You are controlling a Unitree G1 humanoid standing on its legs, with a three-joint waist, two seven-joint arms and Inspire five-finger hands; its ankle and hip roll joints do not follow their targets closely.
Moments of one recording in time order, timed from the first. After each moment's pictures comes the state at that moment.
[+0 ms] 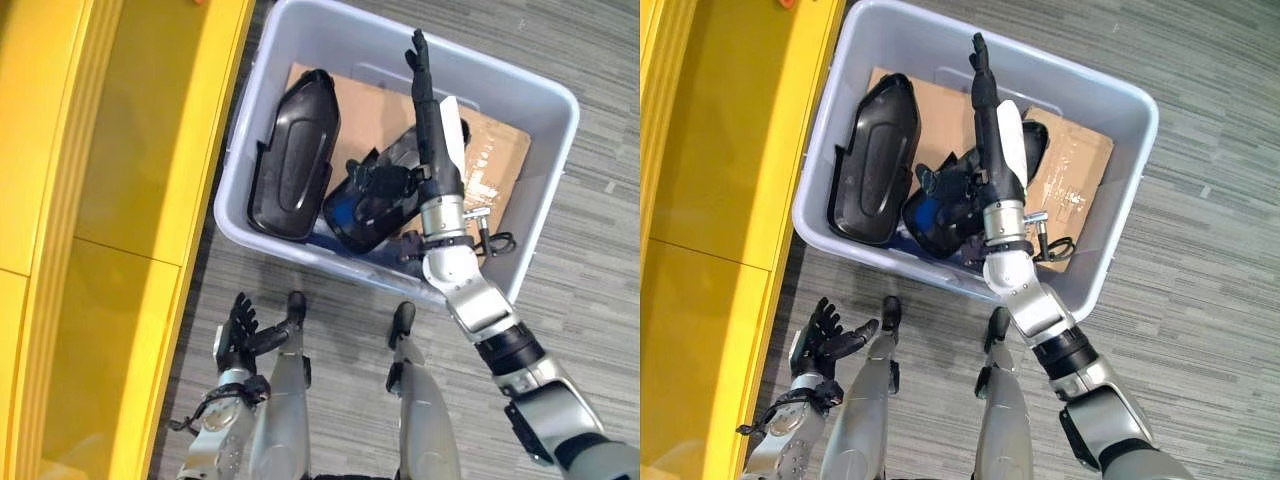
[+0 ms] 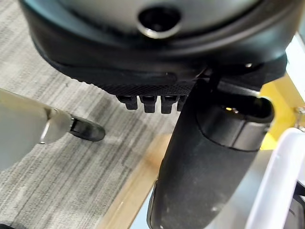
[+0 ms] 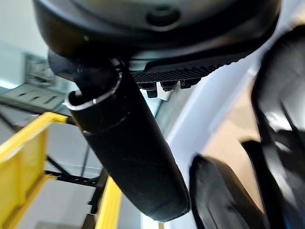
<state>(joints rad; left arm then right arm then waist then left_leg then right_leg) 0.07 0.30 -0.20 0.23 -0.62 -0.15 0.32 -0.74 -0.31 0.38 0.19 0.03 -0.05 -0.46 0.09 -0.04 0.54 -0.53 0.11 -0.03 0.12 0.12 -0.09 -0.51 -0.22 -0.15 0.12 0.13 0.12</state>
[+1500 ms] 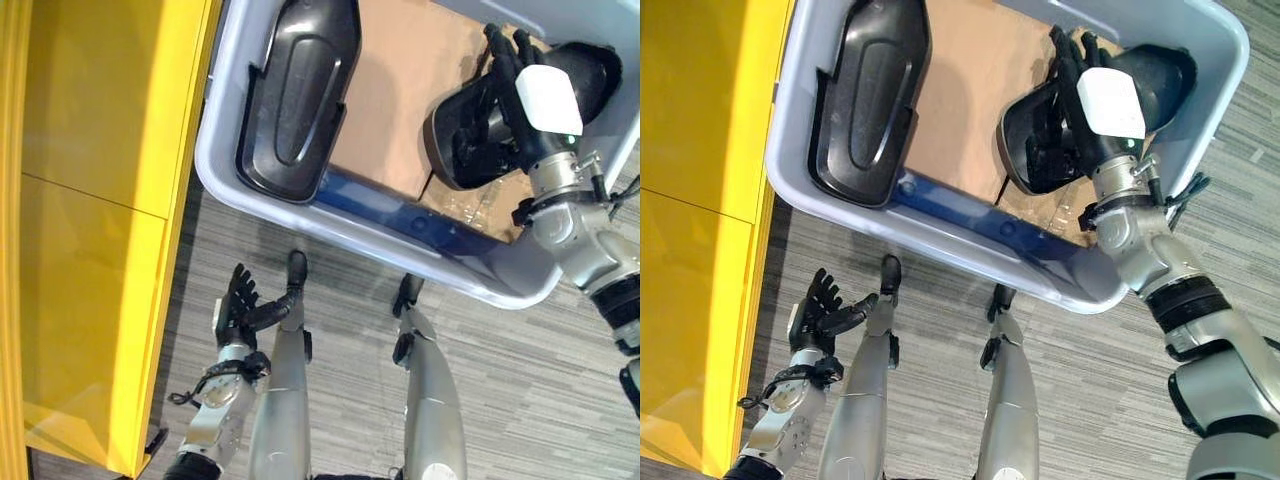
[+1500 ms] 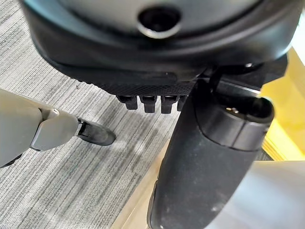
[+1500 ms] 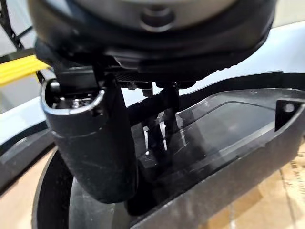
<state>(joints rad) -0.03 0.34 -0.23 0.23 -0.62 -0.21 0.33 -0.94 -0.93 0.60 0.50 -0.34 -0.07 -0.40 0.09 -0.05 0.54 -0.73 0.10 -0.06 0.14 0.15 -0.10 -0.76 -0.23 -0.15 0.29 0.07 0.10</state>
